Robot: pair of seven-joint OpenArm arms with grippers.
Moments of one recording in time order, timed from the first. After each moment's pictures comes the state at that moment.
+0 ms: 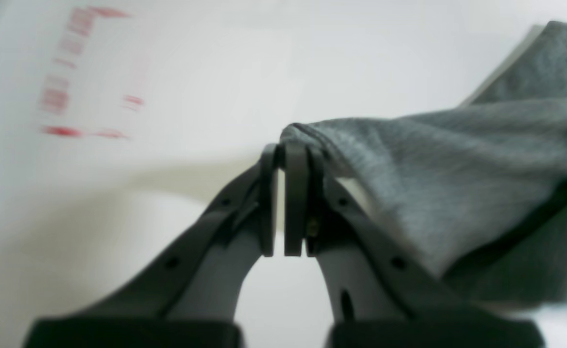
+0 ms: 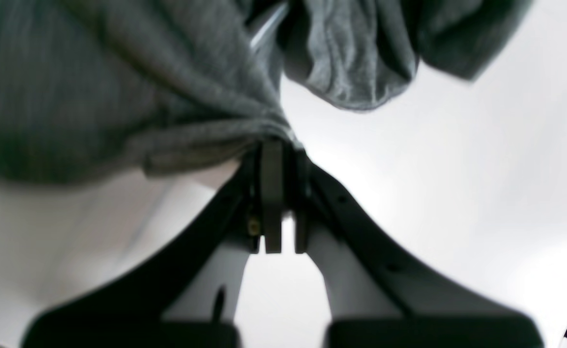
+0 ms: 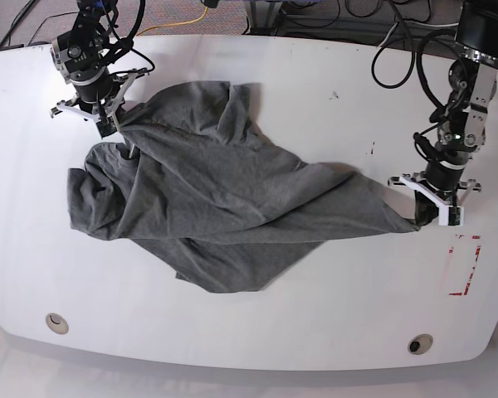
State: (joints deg) left arm 3.6 -37.3 9.2 92.1 -34.1 7.0 16.8; right arm -22.8 2.3 26.9 113.5 -9.4 39.5 -42.0
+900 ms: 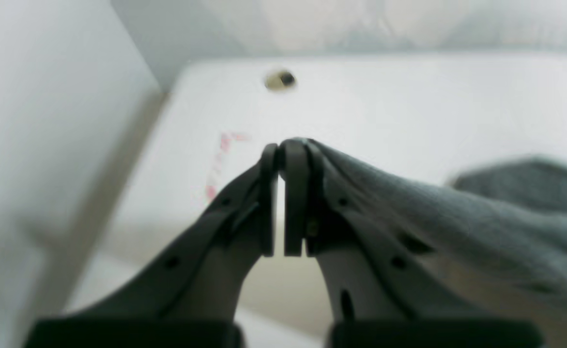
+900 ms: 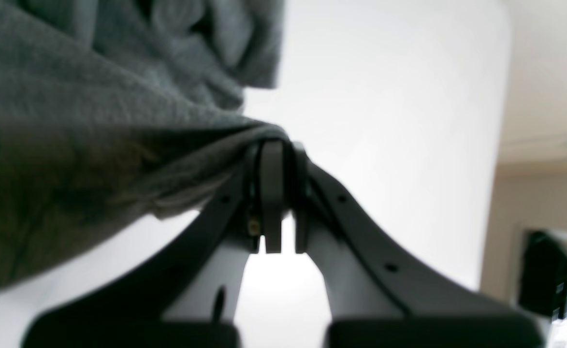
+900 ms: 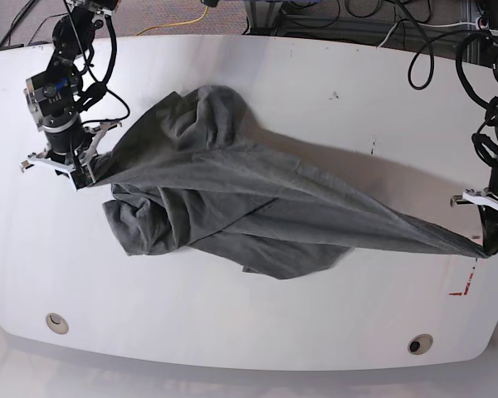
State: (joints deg) left arm 10.9 -40.8 -14.5 109.8 -34.4 6.2 23.6; right arm -11.2 10.5 26.9 113.7 -9.1 39.7 -41.9
